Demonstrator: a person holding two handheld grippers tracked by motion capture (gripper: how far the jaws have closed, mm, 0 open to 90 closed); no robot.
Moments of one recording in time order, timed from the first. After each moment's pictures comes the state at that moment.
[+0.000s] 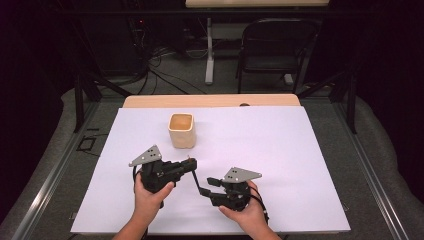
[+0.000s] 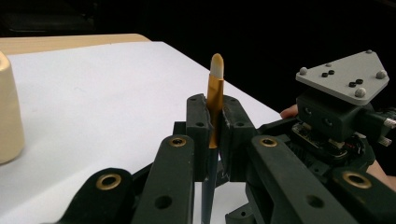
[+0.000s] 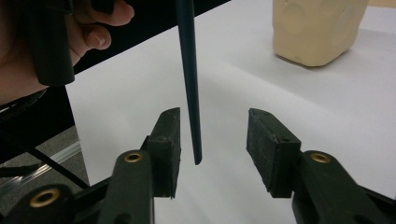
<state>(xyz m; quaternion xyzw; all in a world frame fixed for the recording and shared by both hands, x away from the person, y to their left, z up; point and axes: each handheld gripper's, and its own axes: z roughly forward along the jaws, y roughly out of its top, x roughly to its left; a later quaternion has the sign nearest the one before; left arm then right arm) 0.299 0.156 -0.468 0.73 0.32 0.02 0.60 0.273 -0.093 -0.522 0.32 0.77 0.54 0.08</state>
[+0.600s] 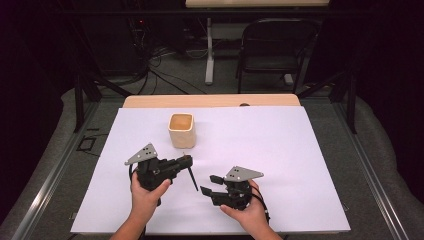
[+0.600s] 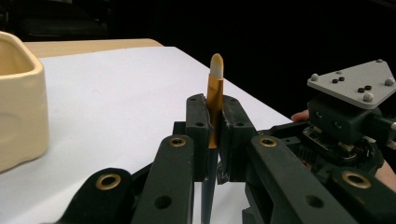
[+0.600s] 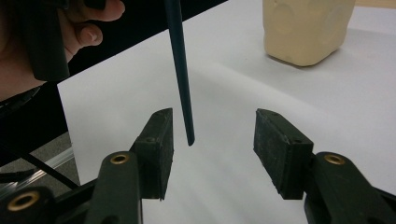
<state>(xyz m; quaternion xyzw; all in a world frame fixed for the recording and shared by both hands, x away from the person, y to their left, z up) 0.304 0.165 -0.469 0.72 0.34 0.04 0.60 0.276 -0.097 -0.525 0.33 0.77 0.55 0.08</state>
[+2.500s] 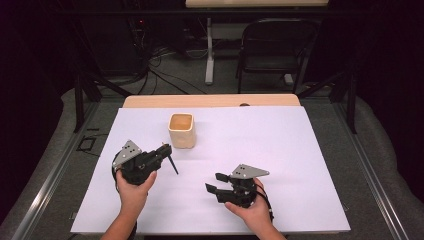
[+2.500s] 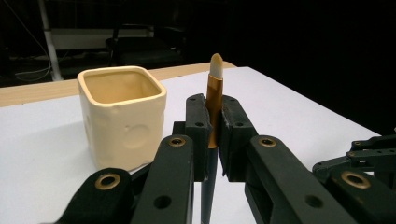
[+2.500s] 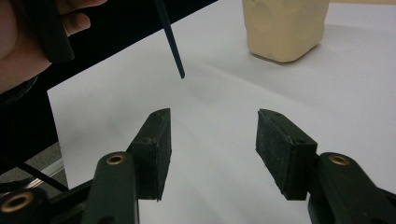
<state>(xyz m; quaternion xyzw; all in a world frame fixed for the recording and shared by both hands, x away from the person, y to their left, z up) 0.310 0.200 -0.470 0.69 0.39 0.19 0.58 0.282 -0.110 -0.528 0.35 0.76 0.55 0.08</state>
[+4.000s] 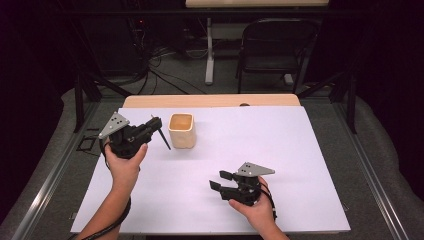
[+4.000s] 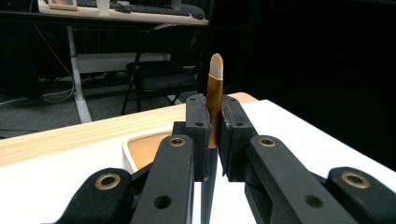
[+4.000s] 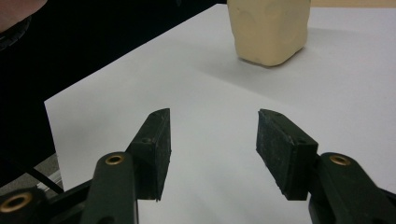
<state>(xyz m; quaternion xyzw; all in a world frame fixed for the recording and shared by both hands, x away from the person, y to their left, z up) 0.348 0.214 -0.411 0.67 0.39 0.22 0.59 0.285 -0.121 -0.527 0.36 0.74 0.55 0.08</state>
